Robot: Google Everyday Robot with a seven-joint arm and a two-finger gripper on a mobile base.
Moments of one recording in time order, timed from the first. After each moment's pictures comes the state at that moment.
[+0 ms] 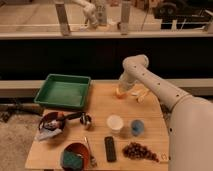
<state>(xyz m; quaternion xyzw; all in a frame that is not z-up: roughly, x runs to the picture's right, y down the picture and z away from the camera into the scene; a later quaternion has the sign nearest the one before) 0.129 0.000 0.908 -0.21 -0.18 -0.30 0.91</state>
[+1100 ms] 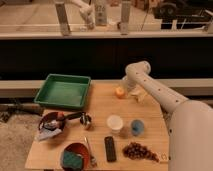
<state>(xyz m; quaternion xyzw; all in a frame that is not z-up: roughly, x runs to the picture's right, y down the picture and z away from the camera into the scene) 0.133 -0.001 0.955 -0.15 -0.15 -0.31 0.93</state>
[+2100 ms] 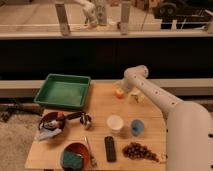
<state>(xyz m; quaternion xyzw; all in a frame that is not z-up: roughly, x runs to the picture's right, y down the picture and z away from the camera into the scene) 0.128 0.006 0.983 -0.13 -0.15 -0.32 0.93</state>
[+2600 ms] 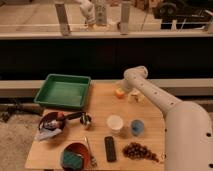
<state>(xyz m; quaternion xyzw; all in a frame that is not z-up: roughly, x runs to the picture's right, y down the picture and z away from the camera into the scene) 0.127 0.007 0.987 -0.13 -0.15 -0.32 0.93</state>
